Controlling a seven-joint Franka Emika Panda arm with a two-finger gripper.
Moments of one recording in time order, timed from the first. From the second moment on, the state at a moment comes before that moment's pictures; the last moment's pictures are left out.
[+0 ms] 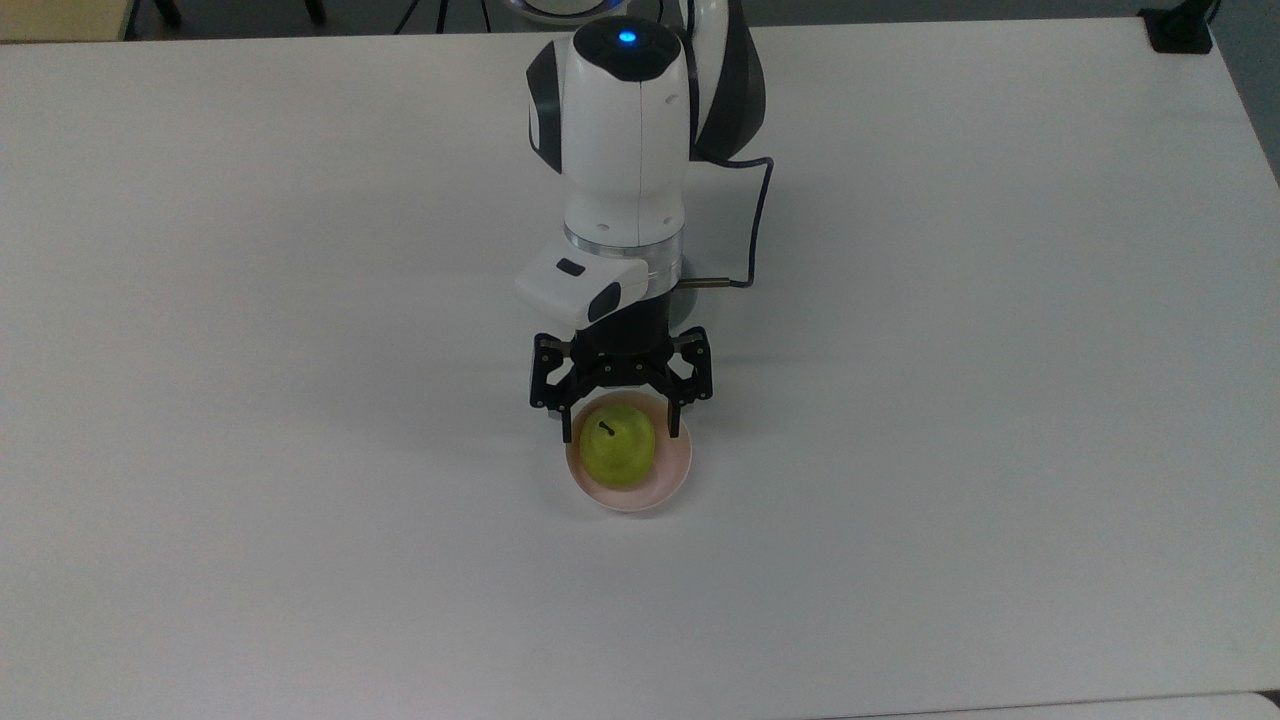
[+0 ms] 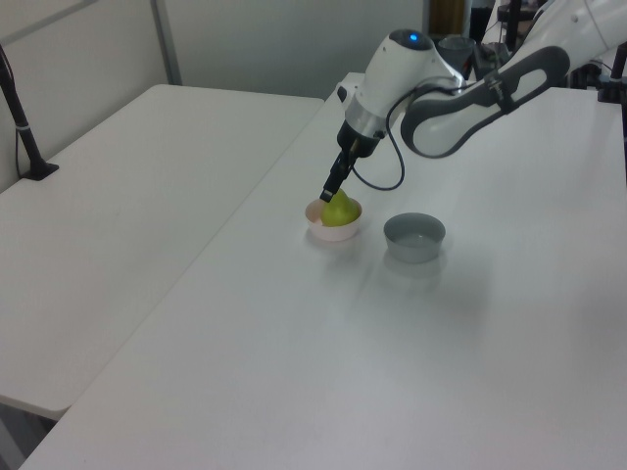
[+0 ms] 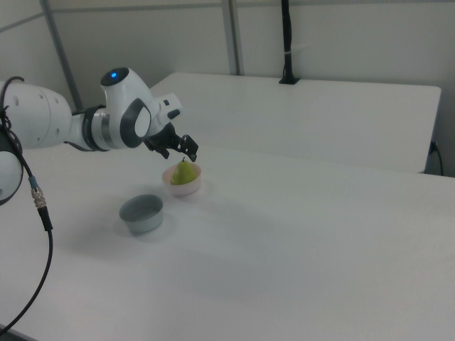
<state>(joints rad) 0.13 0.51 0.01 -1.63 -0.15 2.60 0.14</state>
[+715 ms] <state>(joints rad) 0.12 0.28 0.00 -1.60 -0.15 2.15 0.14</state>
